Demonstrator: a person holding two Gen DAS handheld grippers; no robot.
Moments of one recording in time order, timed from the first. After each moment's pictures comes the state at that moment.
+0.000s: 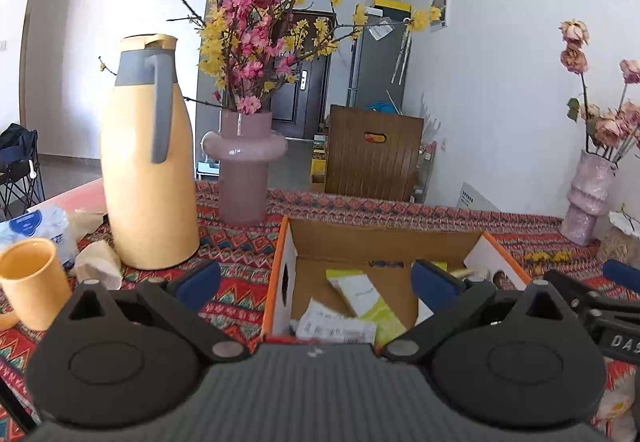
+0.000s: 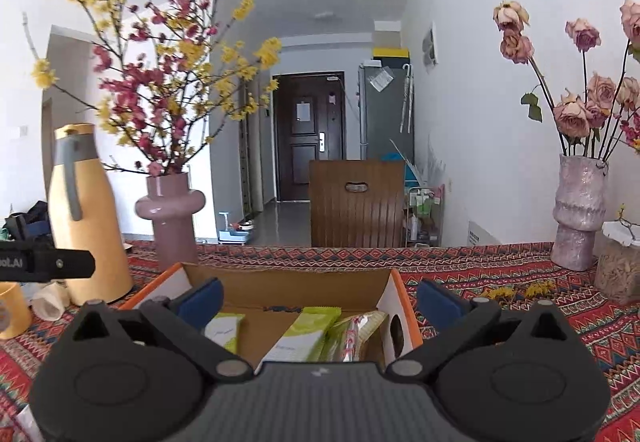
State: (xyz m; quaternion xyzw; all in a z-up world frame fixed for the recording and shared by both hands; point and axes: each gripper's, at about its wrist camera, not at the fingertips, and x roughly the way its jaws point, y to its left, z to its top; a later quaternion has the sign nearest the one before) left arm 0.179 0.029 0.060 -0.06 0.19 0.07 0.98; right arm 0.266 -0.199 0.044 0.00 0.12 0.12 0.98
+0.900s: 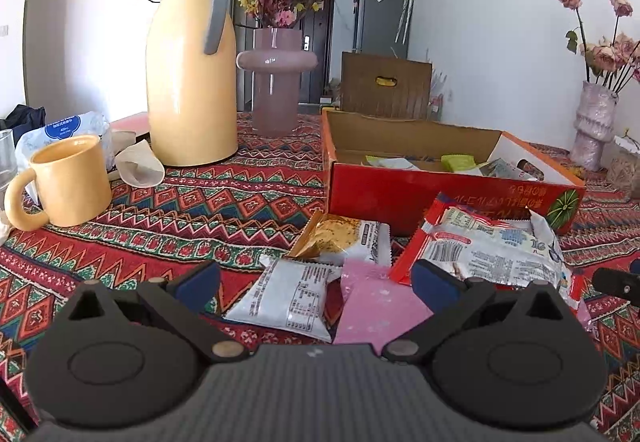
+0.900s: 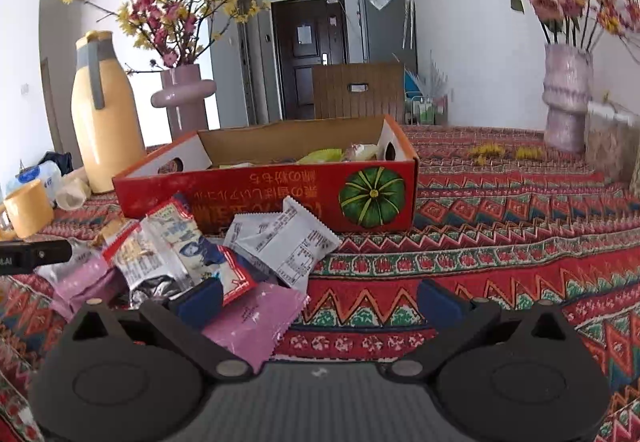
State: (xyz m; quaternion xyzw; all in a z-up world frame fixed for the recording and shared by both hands) left arm 0.108 0.061 -0.035 -0.04 0.24 0.07 0.97; right arm 0.187 -0.223 -0.047 0.02 0.24 0.13 0.96
